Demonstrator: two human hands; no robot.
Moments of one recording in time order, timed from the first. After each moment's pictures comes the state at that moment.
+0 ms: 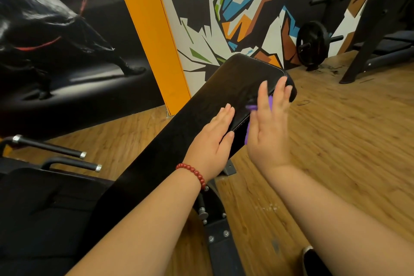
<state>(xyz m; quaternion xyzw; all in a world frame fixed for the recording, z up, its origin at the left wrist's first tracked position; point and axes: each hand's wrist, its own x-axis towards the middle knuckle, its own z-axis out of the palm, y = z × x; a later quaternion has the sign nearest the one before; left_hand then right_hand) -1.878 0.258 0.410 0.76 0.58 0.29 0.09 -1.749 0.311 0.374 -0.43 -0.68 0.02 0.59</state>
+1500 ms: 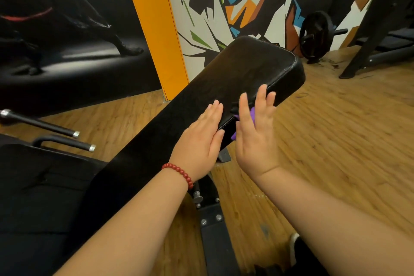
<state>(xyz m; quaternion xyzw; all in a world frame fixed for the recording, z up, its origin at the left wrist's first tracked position) -1.903 0.244 0.380 0.75 0.61 0.25 0.00 -1.770 0.299 0.337 -0.40 -0.74 -0.08 0.53</state>
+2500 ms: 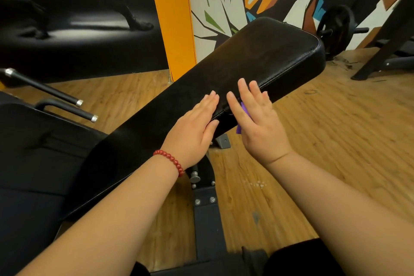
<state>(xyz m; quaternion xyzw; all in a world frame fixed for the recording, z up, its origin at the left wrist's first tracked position) -1.920 0.228 0.363 0.73 0.63 0.27 0.00 -1.753 0.303 0.336 -0.25 -0.85 -0.18 0.42</state>
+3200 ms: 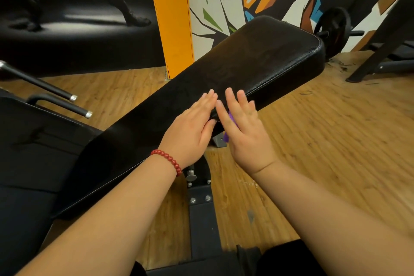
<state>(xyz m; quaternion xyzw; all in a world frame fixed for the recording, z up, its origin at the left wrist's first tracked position) -1.923 0.230 0.356 0.73 0.62 0.30 -0.03 -1.771 0.288 0.323 -0.26 -0.86 -0.14 0.42</state>
